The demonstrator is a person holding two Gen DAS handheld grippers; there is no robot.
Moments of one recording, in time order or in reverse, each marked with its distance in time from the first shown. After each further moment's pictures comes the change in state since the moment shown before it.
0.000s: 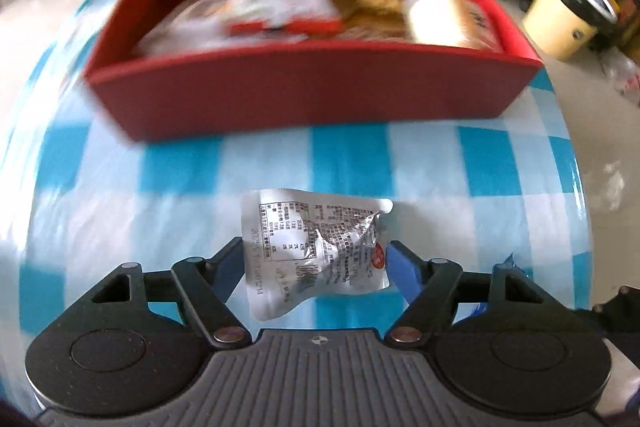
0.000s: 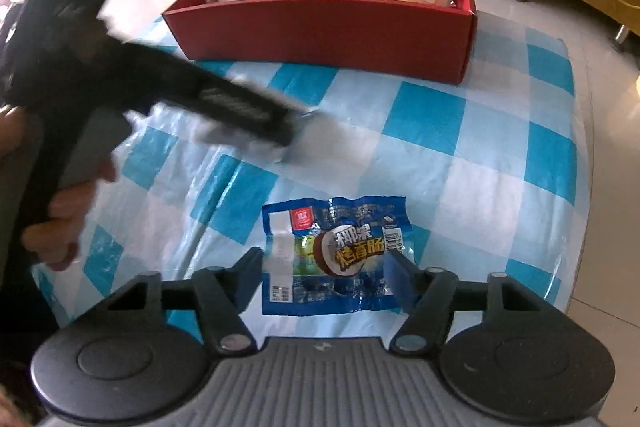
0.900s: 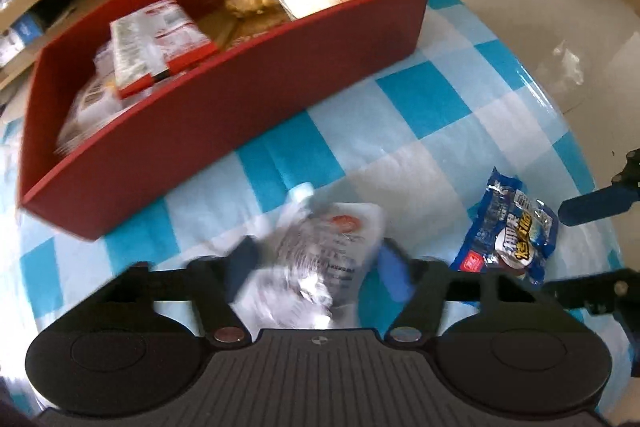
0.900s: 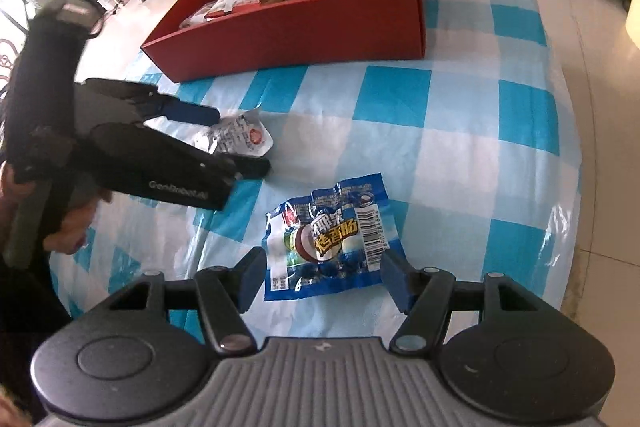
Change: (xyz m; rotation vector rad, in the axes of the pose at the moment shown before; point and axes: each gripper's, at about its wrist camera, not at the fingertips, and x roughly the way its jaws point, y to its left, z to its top) left arm 0.010 -0.032 -0.002 0.472 -0.030 -0.022; right arm -0.012 -0.031 -0.006 0.168 0.017 0.070
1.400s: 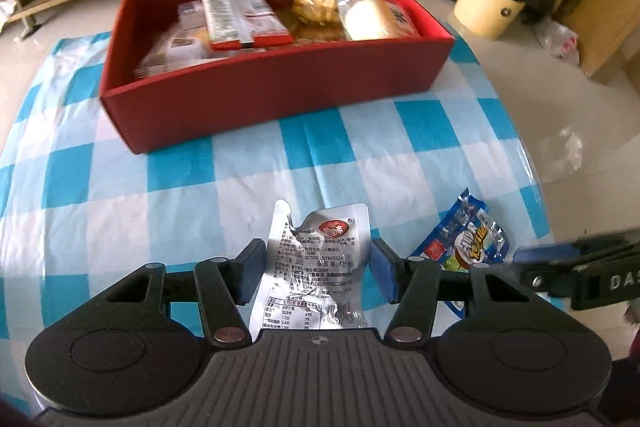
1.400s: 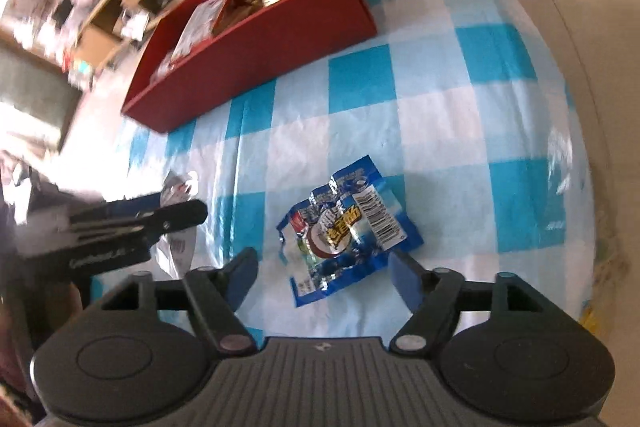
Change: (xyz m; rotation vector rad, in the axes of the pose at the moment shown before) left arm -0.054 0.023 -0.033 -0.276 -0.057 -0.072; right arm -0.006 -0.019 -0.011 0.340 -0.015 0.088
